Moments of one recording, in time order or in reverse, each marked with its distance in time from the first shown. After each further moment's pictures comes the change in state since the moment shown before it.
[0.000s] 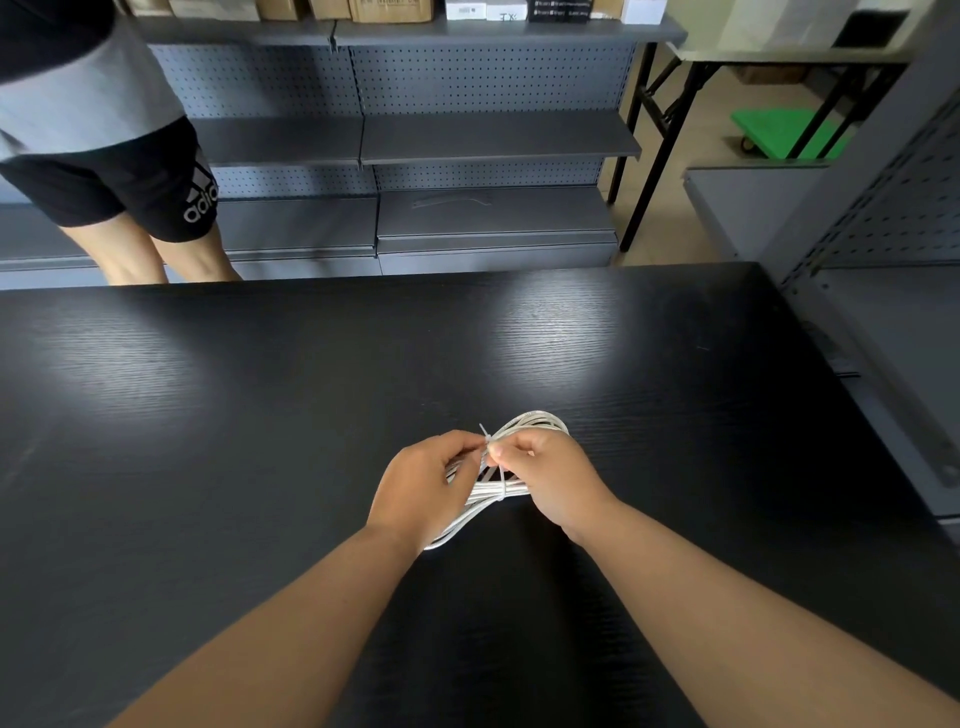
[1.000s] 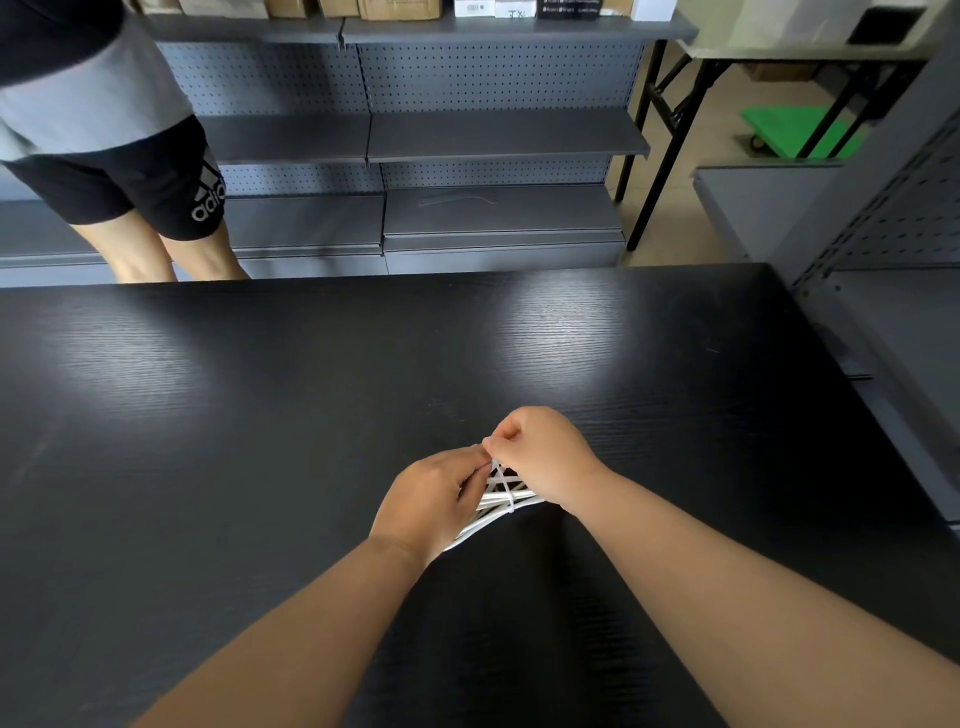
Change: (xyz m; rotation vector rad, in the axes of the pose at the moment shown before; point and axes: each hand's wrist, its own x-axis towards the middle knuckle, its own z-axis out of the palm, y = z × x) left_hand -0.006 -0.013 0.007 0.186 0.052 0.234; right_hand 0.015 -0.025 0.001 -0.500 -0.001 0.060
